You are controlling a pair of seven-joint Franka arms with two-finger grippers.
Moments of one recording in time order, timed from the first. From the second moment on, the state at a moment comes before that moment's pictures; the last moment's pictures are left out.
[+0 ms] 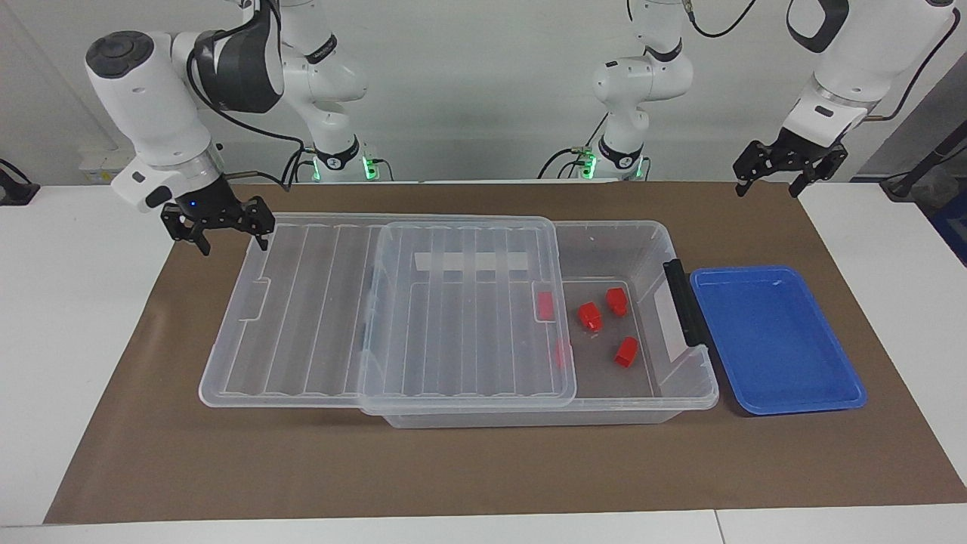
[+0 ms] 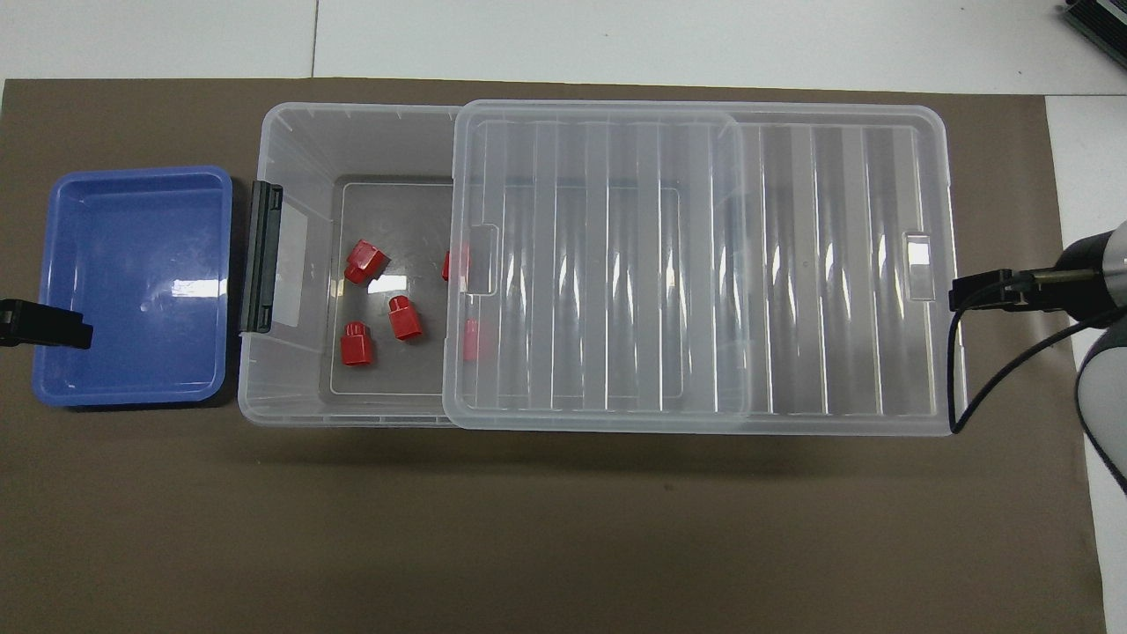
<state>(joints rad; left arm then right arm) 0.06 -0.13 -0.02 -1.75 0.00 1.60 0.14 -0.07 -0.09 0.03 -1.83 -0.03 1.80 0.00</state>
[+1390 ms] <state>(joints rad) -0.30 0.26 -0.05 -1.87 0.07 2.25 -0.61 -0.05 -0.05 0.05 -1.65 -0.03 1.62 0.10</state>
